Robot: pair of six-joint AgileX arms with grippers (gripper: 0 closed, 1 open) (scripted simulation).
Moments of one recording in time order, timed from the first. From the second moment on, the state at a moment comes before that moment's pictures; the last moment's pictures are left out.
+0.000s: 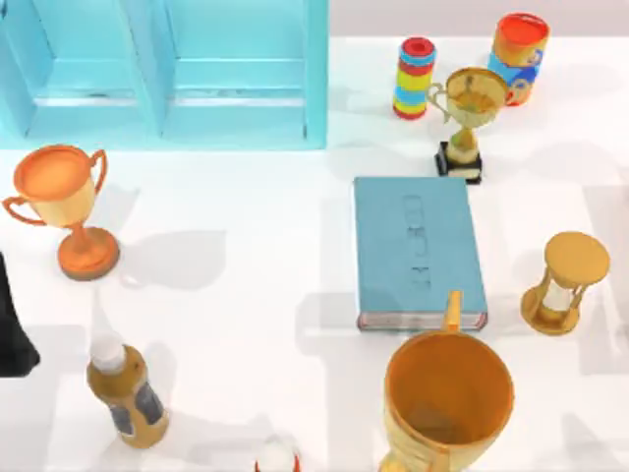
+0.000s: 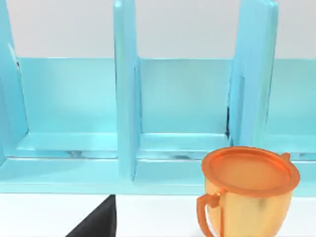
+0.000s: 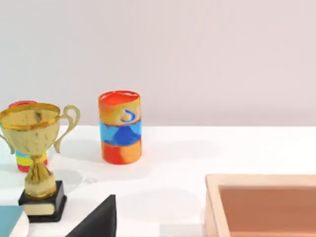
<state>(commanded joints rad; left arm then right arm) 0.00 0.00 0.00 0.00 0.00 0.00 0.00 0.00 0.00 0.00 0.00 0.00</state>
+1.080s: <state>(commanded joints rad) 0.33 0.64 0.51 -0.63 0.00 1.10 0.00 0.00 0.00 0.00 0.00 0.00</state>
